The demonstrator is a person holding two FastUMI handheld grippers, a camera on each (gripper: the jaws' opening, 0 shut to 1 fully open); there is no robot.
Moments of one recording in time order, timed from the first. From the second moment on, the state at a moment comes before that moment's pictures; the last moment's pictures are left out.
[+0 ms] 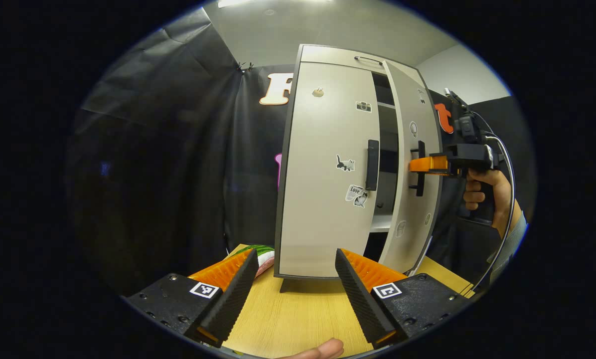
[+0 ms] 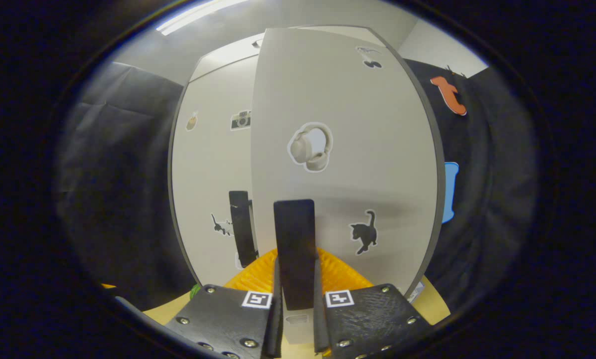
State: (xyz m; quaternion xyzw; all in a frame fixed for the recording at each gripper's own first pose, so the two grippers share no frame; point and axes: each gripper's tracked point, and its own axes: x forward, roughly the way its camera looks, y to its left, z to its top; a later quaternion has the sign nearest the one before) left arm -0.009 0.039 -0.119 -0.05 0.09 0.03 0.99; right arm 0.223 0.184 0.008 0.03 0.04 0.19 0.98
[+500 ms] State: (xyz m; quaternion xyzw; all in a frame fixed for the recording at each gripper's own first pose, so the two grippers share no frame) left arm -0.025 0.010 -0.098 -0.03 0.07 0.00 1.00; right arm 0.205 0.157 0.013 0.03 0.03 0.21 0.98
